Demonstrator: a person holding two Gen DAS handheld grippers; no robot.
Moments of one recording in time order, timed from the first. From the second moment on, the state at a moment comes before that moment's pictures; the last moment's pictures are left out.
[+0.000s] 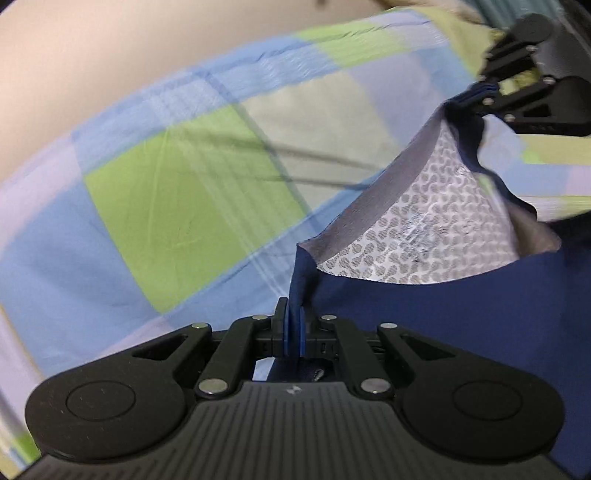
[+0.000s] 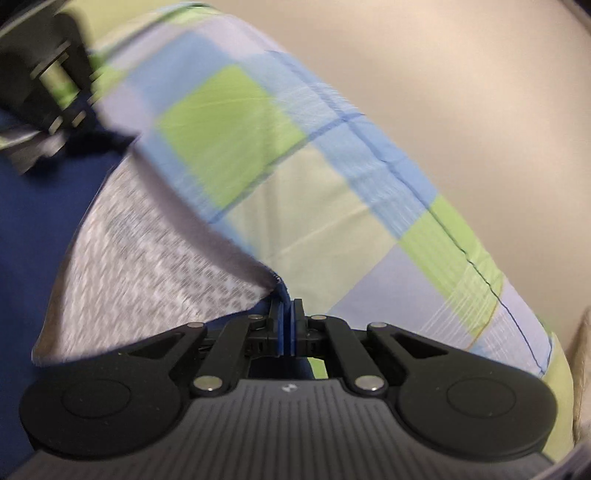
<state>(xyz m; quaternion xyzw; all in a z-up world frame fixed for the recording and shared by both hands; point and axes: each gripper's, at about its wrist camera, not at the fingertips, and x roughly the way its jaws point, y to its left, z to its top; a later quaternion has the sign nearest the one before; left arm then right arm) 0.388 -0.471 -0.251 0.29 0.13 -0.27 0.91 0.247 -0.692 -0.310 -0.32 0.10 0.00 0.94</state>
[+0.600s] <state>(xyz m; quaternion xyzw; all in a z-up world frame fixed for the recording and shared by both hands) 0.258 -0.322 -0.263 0.15 0.25 -0.28 0.92 0.111 -0.733 -0.349 -0.10 0.23 0.06 0.96</state>
